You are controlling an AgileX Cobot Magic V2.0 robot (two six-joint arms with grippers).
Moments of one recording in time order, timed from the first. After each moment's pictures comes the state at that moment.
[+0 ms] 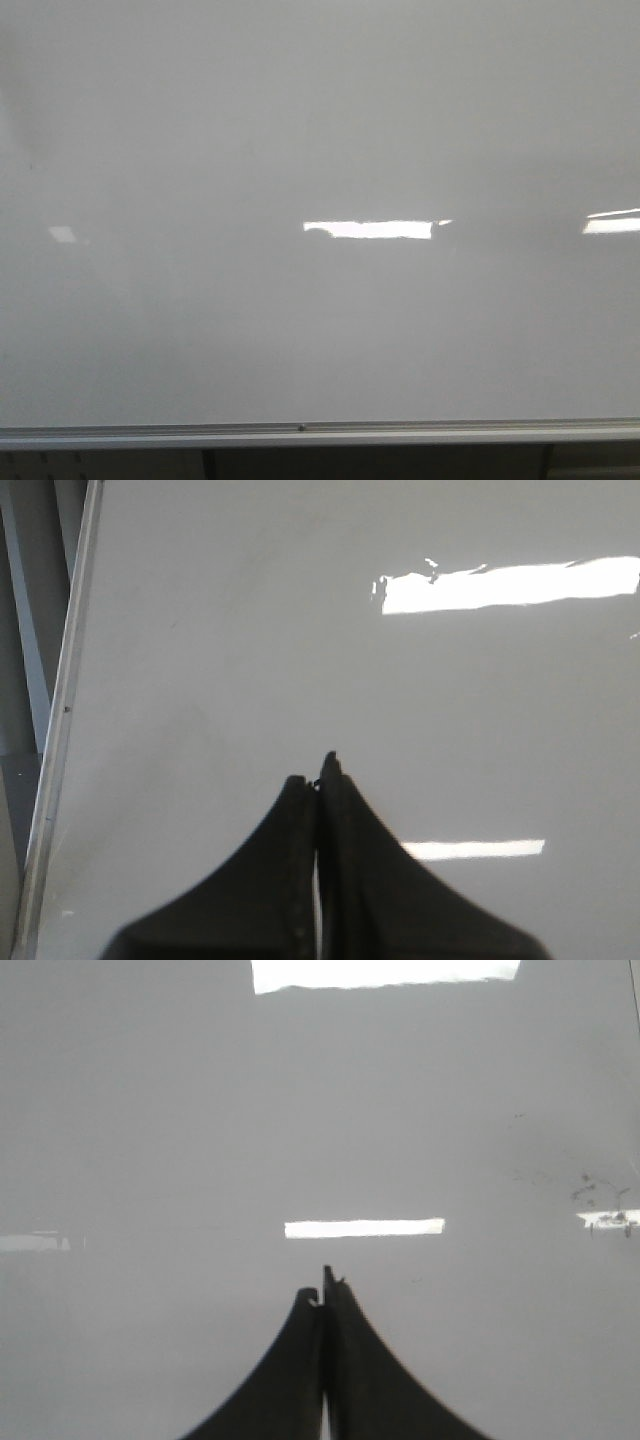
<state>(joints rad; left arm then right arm) 0.01 0.11 -0.43 0.08 0.19 -0.05 -0.03 0.09 -0.39 0.03 0.33 0.04</state>
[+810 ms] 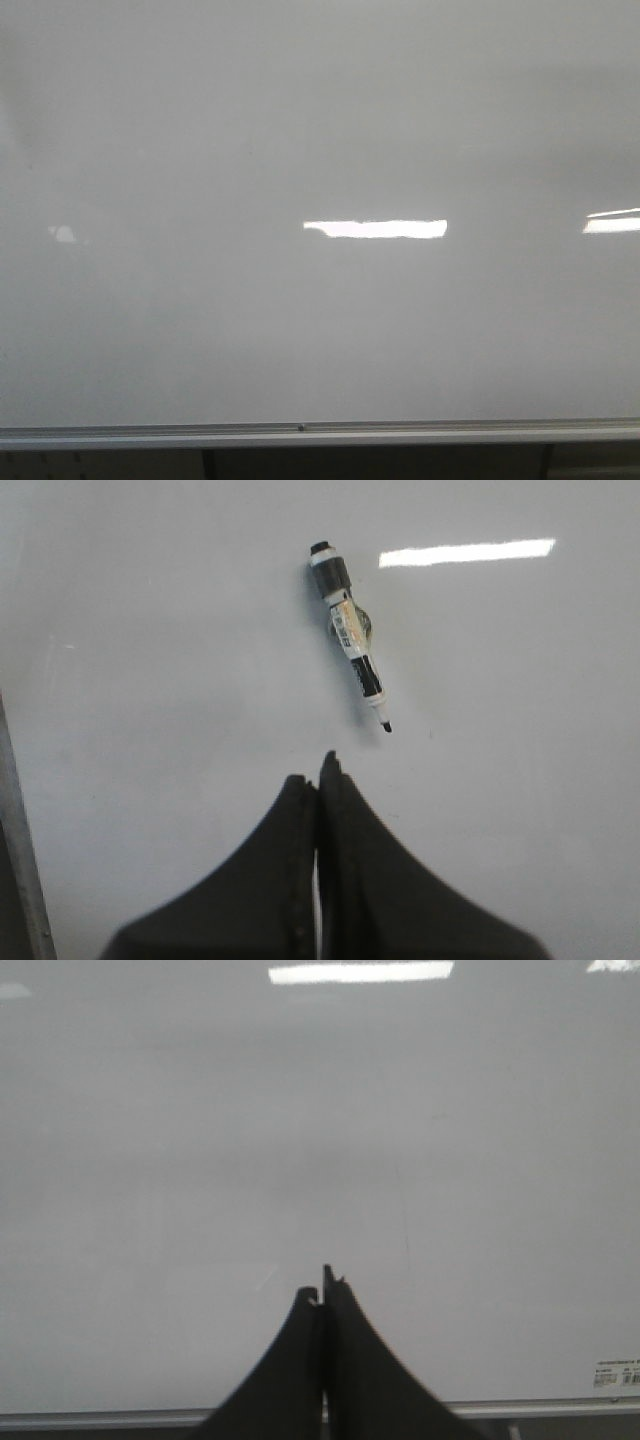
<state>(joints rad) 0.01 0.62 -0.68 0.08 0.51 -0.03 -0.03 0.68 -0.62 0.03 0.48 0.04</state>
